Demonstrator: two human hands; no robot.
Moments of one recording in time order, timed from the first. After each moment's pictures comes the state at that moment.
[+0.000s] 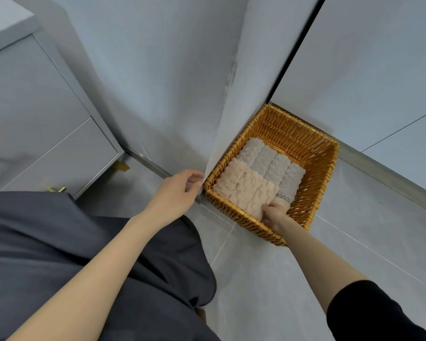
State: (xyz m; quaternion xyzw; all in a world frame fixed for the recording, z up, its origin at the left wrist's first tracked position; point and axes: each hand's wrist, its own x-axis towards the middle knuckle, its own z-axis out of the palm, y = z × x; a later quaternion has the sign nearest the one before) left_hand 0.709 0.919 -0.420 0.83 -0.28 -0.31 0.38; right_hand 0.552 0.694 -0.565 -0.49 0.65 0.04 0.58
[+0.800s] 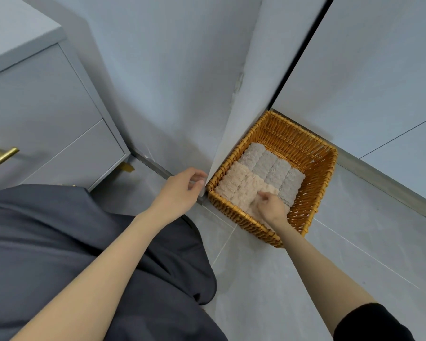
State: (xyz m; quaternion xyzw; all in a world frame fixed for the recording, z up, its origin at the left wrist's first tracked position) left_hand 0.711 0.924 -0.416 0.82 -0.28 -0.30 0.39; right_hand 0.562 0.704 -0.537 -0.82 0.47 0.05 0.31
